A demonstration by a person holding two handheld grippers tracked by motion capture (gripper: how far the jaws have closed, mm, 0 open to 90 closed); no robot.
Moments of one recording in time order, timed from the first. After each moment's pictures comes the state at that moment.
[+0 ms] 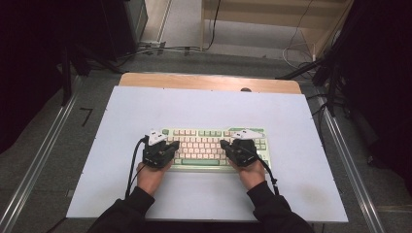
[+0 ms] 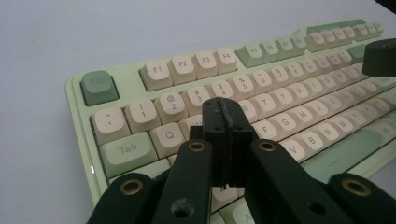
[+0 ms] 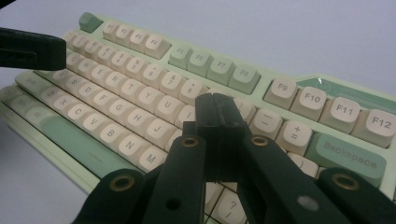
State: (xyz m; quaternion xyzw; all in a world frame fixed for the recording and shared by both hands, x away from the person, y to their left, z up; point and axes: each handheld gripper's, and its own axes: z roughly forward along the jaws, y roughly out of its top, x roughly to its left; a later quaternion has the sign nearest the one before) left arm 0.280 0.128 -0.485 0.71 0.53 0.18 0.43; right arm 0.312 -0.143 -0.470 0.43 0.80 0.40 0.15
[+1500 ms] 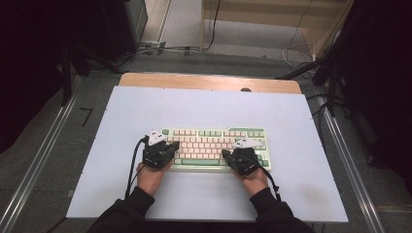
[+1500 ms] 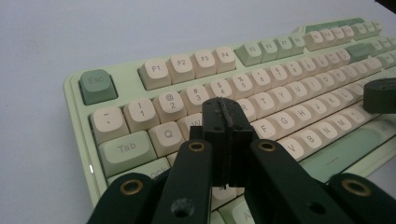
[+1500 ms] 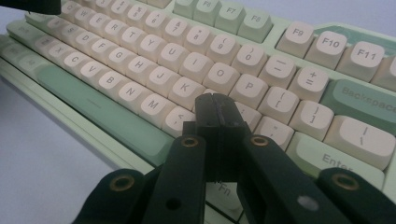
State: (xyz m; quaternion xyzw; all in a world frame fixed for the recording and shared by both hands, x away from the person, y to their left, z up) left arm 0.280 0.128 -0.485 0.71 0.53 0.18 0.43; right arm 0.297 -0.150 -0.486 0.42 0.82 0.37 0.14
